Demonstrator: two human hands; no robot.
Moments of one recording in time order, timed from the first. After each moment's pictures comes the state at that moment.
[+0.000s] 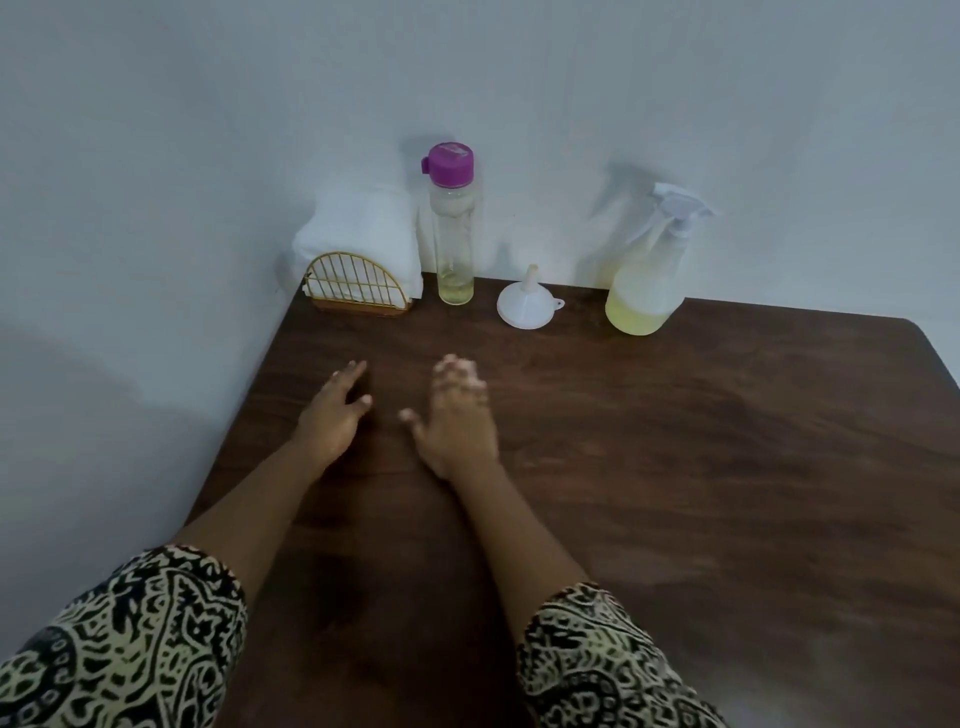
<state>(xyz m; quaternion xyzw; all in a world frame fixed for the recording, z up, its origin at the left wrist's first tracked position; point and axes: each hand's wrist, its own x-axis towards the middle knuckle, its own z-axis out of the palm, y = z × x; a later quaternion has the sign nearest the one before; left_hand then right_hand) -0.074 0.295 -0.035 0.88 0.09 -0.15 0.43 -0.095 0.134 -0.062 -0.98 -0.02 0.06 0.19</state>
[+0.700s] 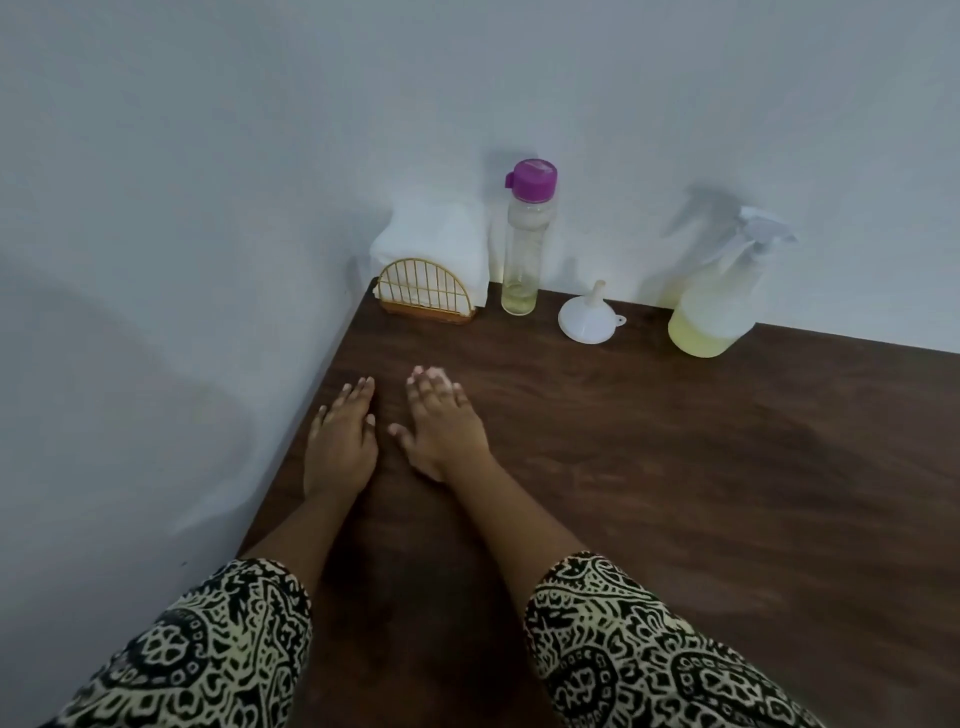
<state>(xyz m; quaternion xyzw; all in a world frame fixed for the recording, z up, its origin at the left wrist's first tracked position) -0.104 0.351 -0.072 0.97 0.04 0.05 0.23 -0.084 0.208 -0.052 -0.98 -0.15 0.12 0.11</state>
